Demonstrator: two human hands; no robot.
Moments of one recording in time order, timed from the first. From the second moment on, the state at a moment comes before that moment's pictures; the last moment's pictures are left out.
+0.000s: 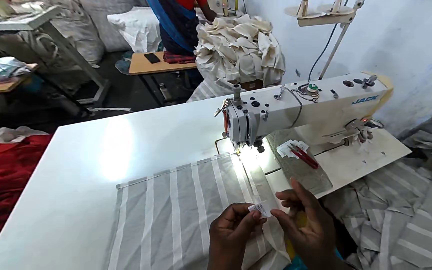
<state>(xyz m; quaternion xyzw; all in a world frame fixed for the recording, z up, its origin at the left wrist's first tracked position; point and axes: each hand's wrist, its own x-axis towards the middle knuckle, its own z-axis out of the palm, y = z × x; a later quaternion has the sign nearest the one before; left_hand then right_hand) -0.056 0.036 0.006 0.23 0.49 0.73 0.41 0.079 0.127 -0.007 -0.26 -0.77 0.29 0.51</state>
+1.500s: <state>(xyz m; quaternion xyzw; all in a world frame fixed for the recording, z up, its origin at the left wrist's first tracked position) -0.186 0.148 -0.088 0.71 0.62 0.31 -0.15 0.001 0.197 -0.047 -0.37 -0.87 0.22 0.24</state>
